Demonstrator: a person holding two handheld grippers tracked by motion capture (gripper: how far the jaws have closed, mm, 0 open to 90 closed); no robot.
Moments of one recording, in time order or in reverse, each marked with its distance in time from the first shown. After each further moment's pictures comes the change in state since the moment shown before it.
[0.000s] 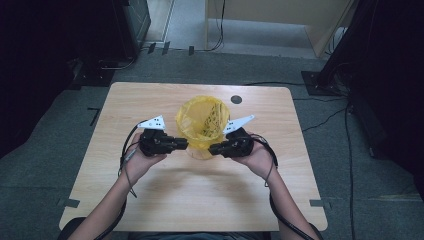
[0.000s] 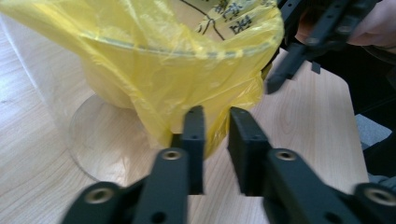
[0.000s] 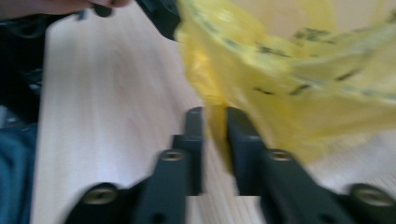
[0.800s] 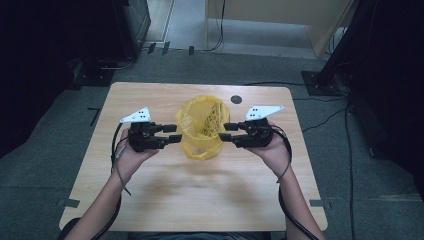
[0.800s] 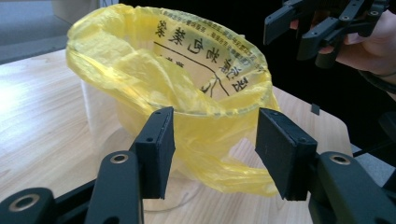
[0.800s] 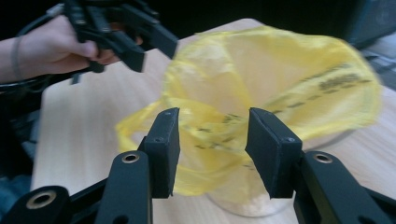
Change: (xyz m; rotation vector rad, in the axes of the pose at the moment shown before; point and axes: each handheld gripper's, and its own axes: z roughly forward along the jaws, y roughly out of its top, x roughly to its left) left arm 0.003 0.012 -0.031 -0.156 0.038 -0.029; right arm 0.000 0.016 -0.063 -0.230 -0.116 -0.007
